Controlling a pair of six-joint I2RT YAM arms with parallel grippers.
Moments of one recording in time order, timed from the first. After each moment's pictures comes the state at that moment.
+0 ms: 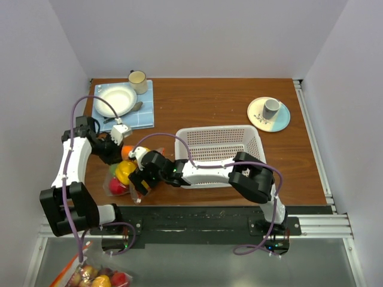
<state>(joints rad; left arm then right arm) 0.25 1.29 0.98 -1.05 0.57 0.89 1.22 2.05 1.41 -0.02 0.01 0.28</state>
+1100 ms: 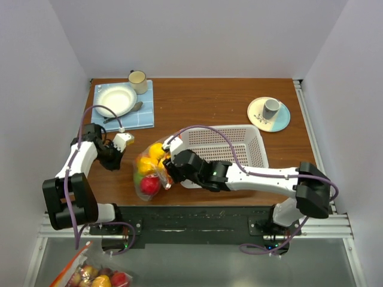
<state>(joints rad) 0.23 1.34 0.81 -0.82 0.37 0.84 1.23 1.52 1.07 -0.15 0.36 0.28</state>
